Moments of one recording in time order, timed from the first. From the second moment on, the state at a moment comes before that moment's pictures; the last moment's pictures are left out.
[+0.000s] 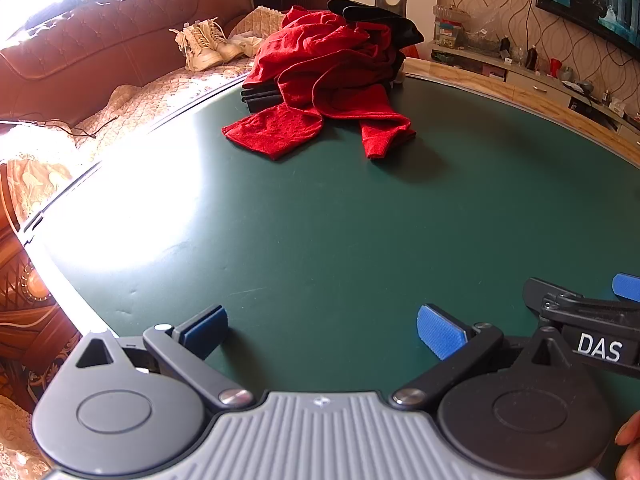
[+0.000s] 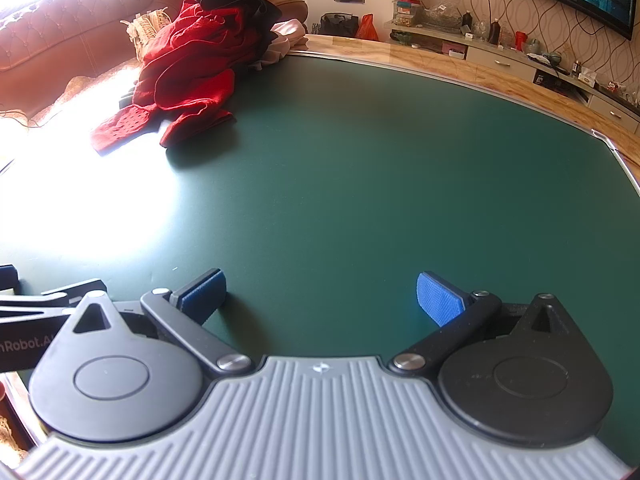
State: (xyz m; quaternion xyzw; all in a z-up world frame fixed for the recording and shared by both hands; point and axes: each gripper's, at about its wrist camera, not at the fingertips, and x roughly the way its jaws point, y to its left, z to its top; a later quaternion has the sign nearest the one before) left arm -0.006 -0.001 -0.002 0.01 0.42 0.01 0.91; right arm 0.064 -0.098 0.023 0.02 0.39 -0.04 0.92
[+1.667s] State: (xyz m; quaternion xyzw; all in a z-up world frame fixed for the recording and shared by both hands) left arm 0.276 0.092 0.075 0.00 0.41 -0.04 0.91; right arm 0.065 -0.097 0.024 0.02 0.38 -0.04 0.92
